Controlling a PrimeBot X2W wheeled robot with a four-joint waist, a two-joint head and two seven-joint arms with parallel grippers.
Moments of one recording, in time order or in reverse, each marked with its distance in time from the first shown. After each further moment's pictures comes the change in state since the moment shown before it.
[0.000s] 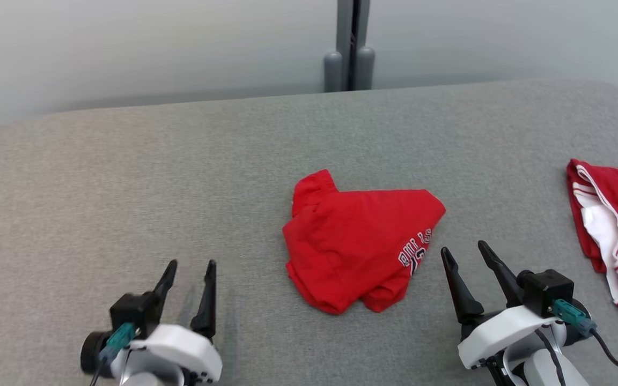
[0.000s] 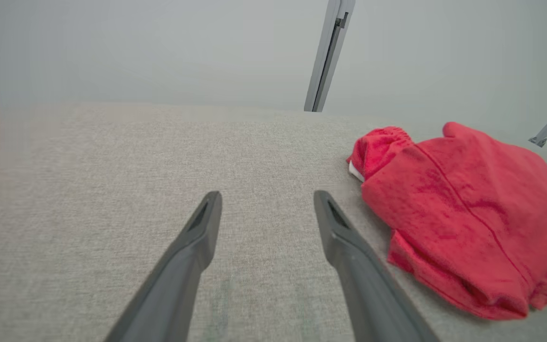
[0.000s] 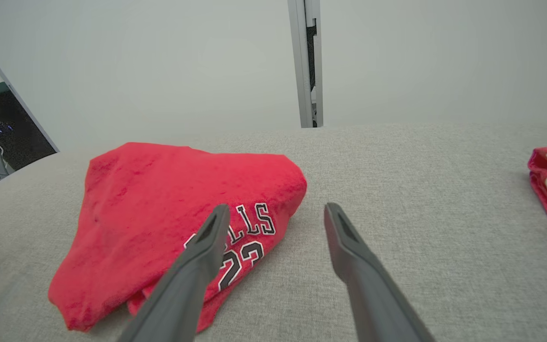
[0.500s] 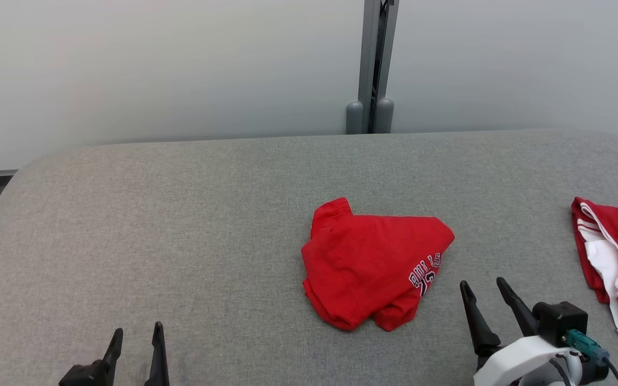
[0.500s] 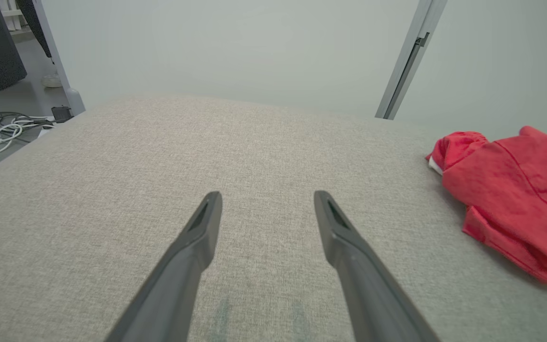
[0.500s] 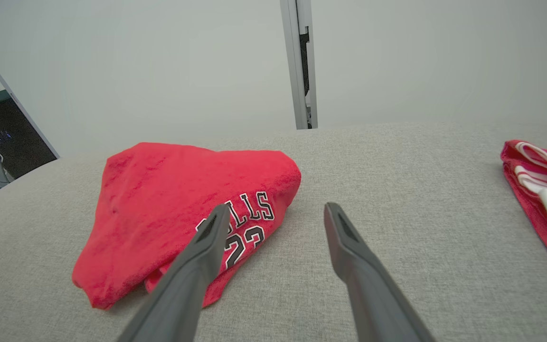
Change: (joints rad) left arm 0.232 -0.009 0.210 -0.099 0.069 0.010 0.000; right arm 0.077 0.001 -0.055 0.044 0.007 0.000 0.000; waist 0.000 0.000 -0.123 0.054
